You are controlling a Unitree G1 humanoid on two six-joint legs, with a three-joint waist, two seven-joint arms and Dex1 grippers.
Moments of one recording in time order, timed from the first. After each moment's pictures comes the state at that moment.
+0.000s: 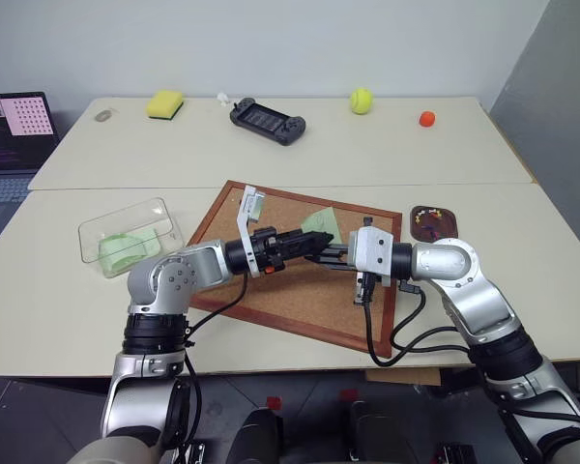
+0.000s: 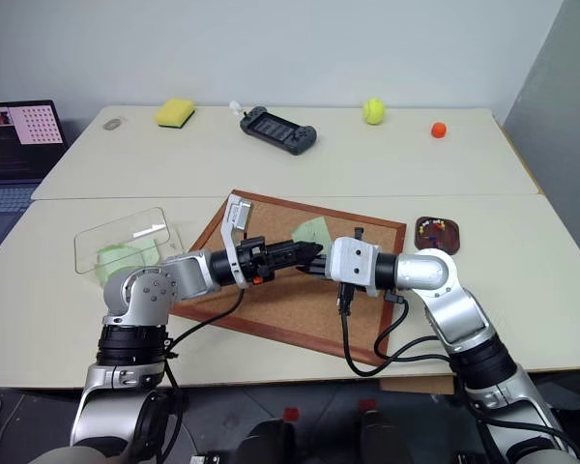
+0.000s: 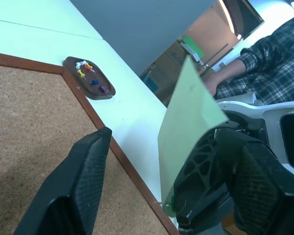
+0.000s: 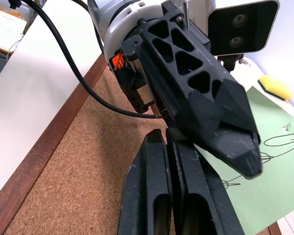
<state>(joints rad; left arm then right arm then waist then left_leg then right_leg) -0.62 0.34 0.11 0.08 -0.82 1.07 -0.84 -0.54 -0.46 0.31 -0.13 0.08 0.05 0.98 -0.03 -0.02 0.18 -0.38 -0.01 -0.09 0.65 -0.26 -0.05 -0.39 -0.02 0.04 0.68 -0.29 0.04</state>
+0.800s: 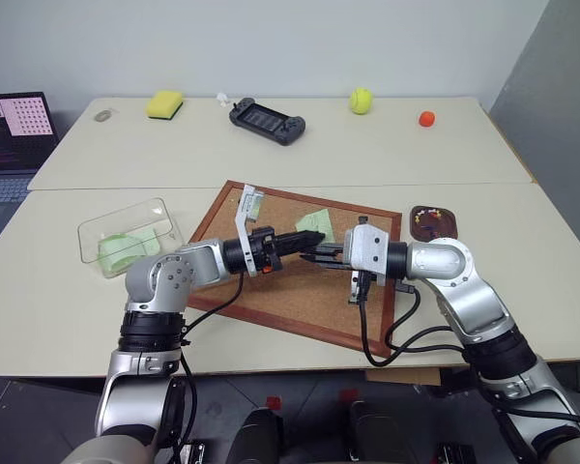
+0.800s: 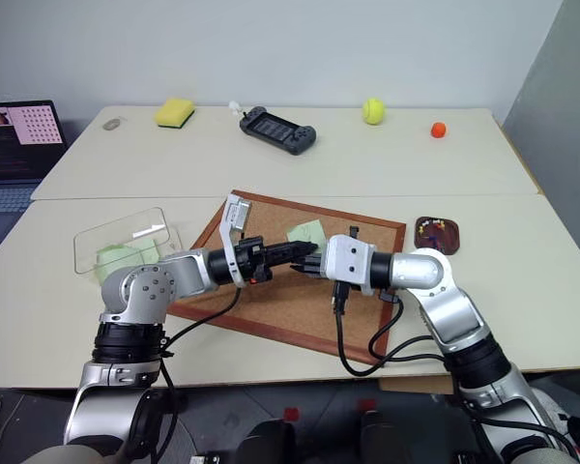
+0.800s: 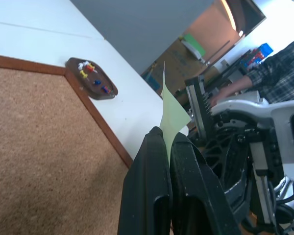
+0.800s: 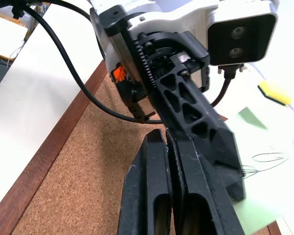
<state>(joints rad) -0.62 0.38 0.08 0.09 -0.81 1.05 -0.87 -0.55 -0.42 0.31 -0.13 0.10 0.09 0.97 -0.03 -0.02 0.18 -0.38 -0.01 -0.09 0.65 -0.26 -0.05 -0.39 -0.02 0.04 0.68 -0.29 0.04</state>
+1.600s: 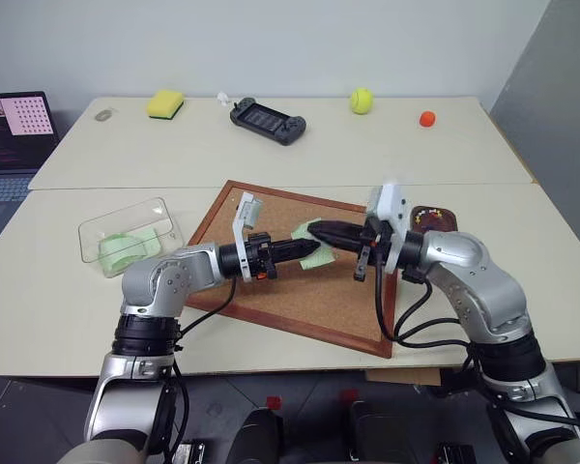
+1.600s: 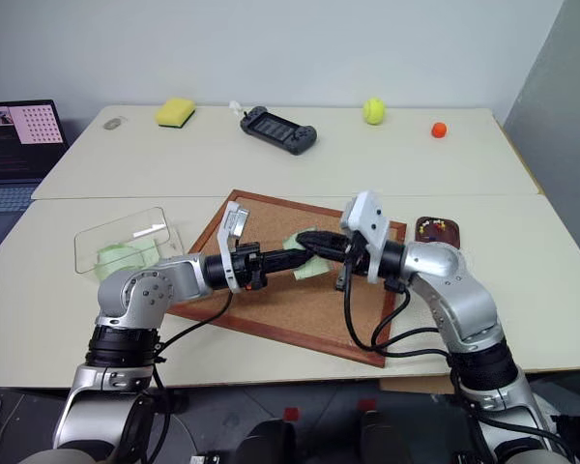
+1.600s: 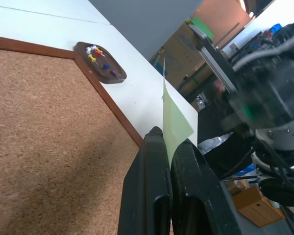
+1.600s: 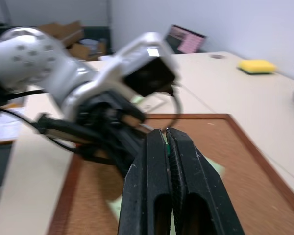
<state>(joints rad) -0.59 0.42 0.03 0.08 -0.74 0.97 -0.93 -0.52 -0.39 0.09 -0.28 0.38 0.53 0.77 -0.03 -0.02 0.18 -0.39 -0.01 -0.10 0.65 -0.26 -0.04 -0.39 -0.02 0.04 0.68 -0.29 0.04</state>
